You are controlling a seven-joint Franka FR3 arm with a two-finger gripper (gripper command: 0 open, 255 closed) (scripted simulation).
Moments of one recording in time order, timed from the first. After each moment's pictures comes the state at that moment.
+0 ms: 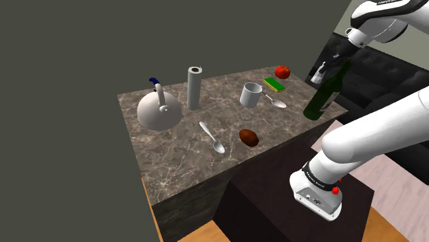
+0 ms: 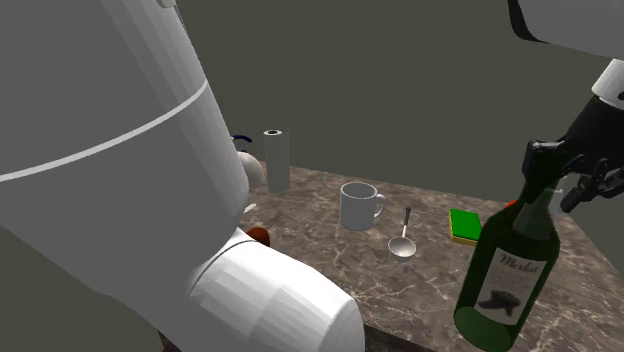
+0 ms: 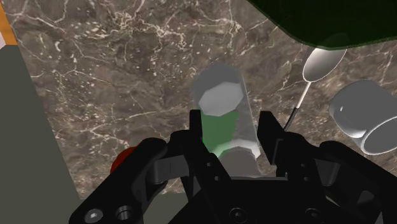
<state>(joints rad) -0.40 -0.30 -0.68 -2.19 0.09 2.02 -0.90</state>
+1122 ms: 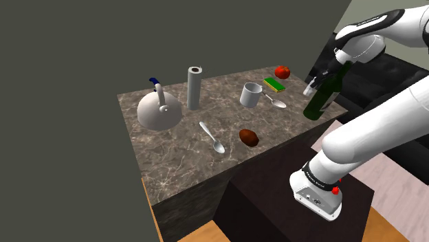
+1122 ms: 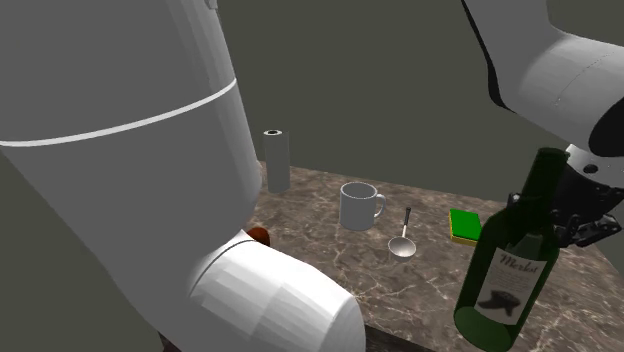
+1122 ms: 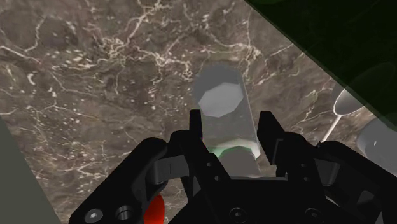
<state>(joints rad) -0.38 -0.20 -0.74 -2.34 0.17 2.24 -1.01</state>
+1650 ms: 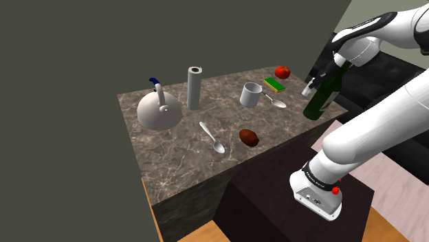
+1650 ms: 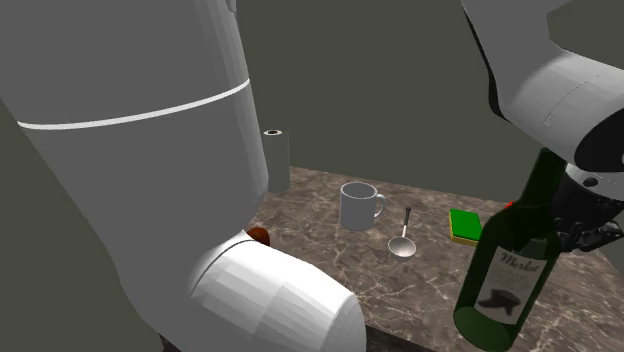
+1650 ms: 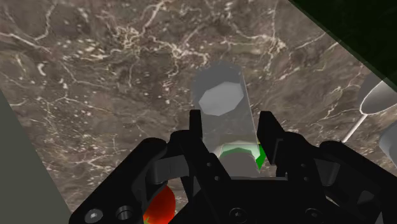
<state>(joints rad) -0.36 -0.15 -0.76 -2.35 0.25 2.34 -1.08</state>
